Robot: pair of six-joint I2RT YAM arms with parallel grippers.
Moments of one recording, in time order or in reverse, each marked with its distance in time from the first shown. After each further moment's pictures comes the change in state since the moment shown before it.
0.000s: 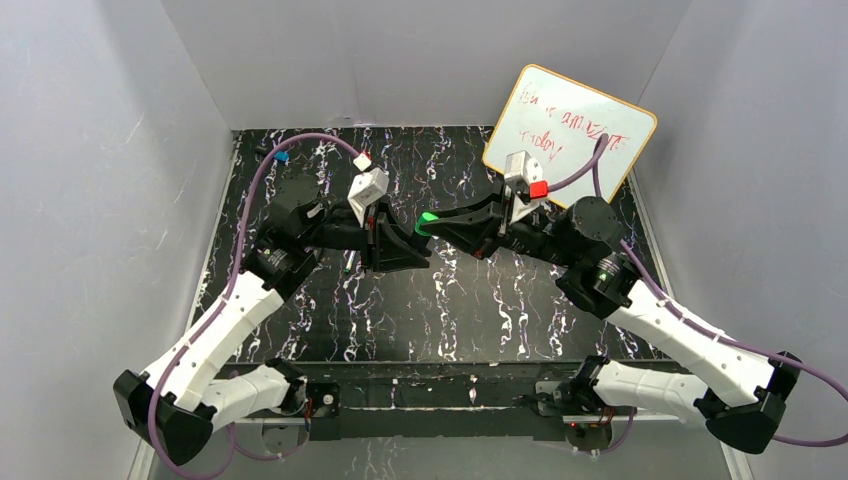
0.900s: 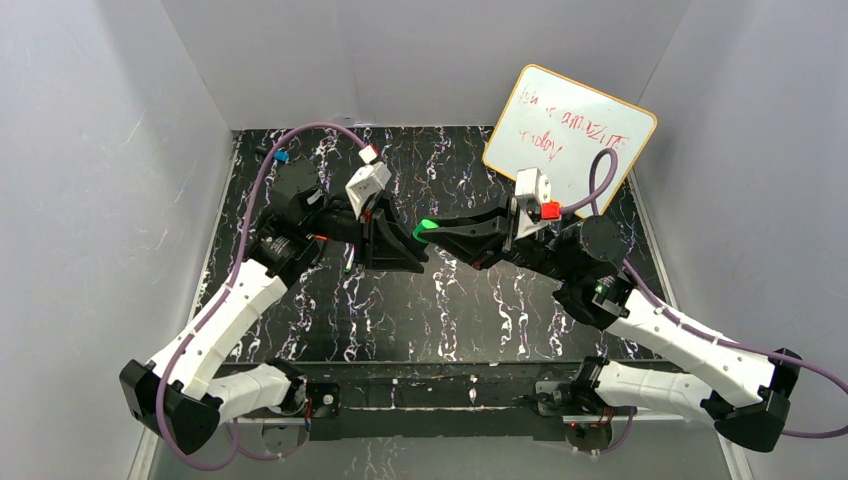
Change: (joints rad) left arm 0.025 0.063 0.075 0.033 0.199 -0.082; right arm 0.083 -0.034 -0.081 0.150 0.085 -0.026
